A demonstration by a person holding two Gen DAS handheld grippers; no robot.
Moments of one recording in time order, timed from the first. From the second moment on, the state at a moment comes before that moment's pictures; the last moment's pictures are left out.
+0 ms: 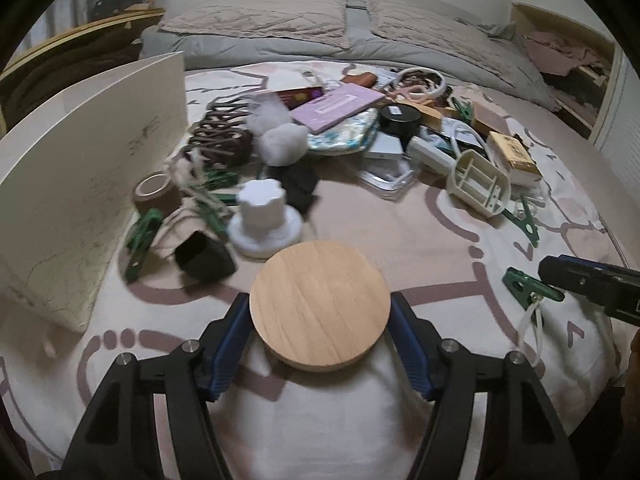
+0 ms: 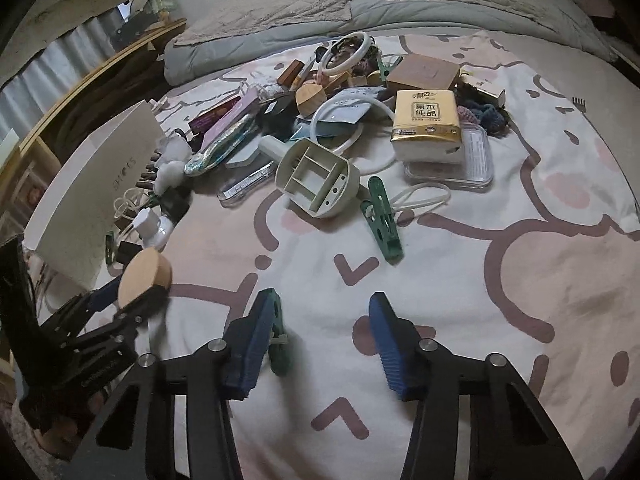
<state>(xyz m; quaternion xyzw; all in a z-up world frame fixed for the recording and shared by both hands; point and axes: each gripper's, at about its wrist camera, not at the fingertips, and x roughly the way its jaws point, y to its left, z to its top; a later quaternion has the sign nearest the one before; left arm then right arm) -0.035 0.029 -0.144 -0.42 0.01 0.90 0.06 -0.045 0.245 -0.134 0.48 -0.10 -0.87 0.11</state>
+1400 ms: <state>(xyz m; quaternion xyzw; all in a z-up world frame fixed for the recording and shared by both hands) -0.032 0.018 -0.152 -0.42 0.00 0.91 0.04 -0.032 0.244 -0.122 0.48 -0.02 -0.87 0.14</state>
